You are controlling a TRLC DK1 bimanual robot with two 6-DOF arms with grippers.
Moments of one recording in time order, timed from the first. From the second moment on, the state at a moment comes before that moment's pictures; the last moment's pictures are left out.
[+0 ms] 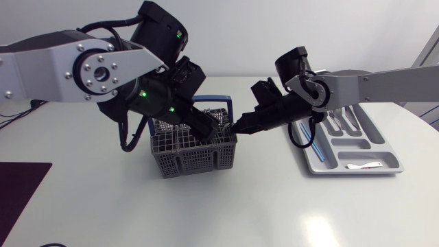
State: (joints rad) left arm -0.66 1.56 1.25 -0.56 -0.01 0.11; right arm 0.37 1.76 1.15 -0.30 -0.58 -0.02
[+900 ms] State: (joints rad) left arm -0.66 1.56 1.25 -0.56 -0.01 0.11; right arm 0.32 1.45 1.13 -0.30 -0.73 0.06
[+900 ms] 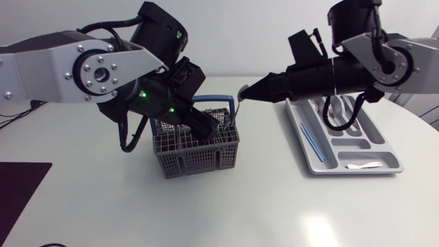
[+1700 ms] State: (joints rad) left arm -0.67 1.55 1.25 -0.56 -0.01 0.12; right arm -0.22 1.28 0.95 -0.67 -0.39 -0.59
